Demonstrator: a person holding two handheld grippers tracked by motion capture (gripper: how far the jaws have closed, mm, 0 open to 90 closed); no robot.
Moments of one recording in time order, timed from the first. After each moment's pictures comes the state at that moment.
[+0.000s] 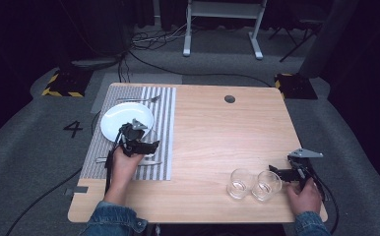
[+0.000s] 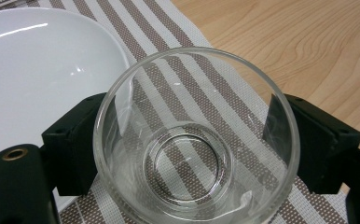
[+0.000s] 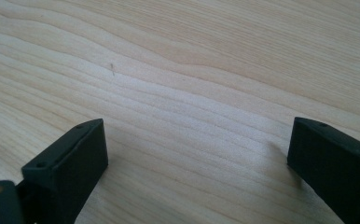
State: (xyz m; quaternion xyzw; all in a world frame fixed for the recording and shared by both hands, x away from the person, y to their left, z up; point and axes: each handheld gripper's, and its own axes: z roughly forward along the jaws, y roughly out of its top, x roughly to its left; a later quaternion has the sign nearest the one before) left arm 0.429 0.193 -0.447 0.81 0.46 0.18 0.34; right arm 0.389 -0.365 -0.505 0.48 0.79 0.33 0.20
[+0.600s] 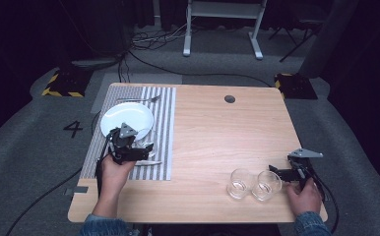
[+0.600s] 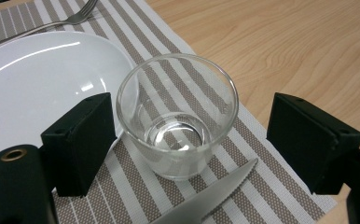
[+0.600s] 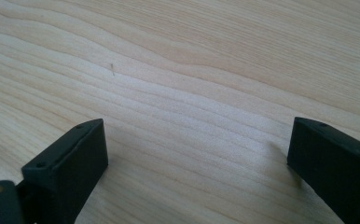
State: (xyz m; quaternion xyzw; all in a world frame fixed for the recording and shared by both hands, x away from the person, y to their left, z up) left arm 0.386 0.209 -0.420 0.79 0.44 0.20 0.37; right arm 0.389 -0.365 -0.505 0.48 0.79 0.33 0.20
